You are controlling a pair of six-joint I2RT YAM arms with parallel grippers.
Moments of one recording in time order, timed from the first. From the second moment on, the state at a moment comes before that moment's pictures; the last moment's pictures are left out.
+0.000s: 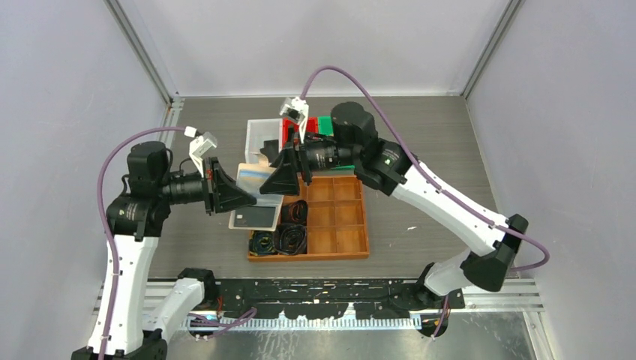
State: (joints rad) left arm -0.10 0.81 1.16 -0.80 1.17 -0.13; right arm 0.91 1.40 1.50 -0.18 -0.68 0.44
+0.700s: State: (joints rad) left arm -0.09 0.89 1.25 -1.08 1.19 0.22; right arm 0.88 1.52 1.53 -0.30 -0.81 0.38
